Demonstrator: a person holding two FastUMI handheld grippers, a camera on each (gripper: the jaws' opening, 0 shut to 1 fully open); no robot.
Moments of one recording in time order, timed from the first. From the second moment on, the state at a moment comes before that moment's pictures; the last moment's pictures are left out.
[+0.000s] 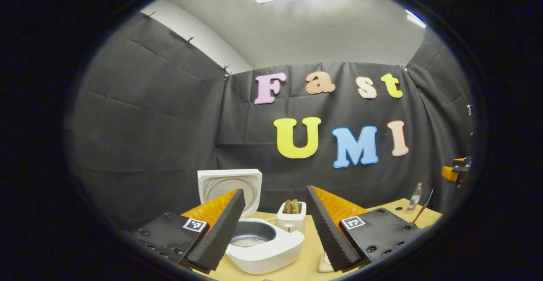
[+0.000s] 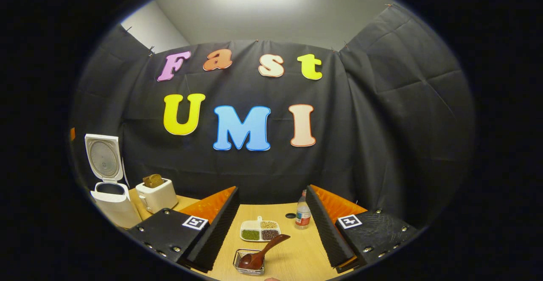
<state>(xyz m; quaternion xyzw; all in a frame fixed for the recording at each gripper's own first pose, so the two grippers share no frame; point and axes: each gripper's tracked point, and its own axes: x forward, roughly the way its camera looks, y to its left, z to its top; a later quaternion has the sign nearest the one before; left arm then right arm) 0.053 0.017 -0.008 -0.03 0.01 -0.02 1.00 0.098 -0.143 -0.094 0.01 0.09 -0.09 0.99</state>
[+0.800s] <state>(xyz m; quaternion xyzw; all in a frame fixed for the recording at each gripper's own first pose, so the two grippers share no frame) 0.008 0.059 -0.018 0.00 0.04 0.04 1.00 0.141 -0.164 -0.245 0.08 0.24 -0.10 0.96</state>
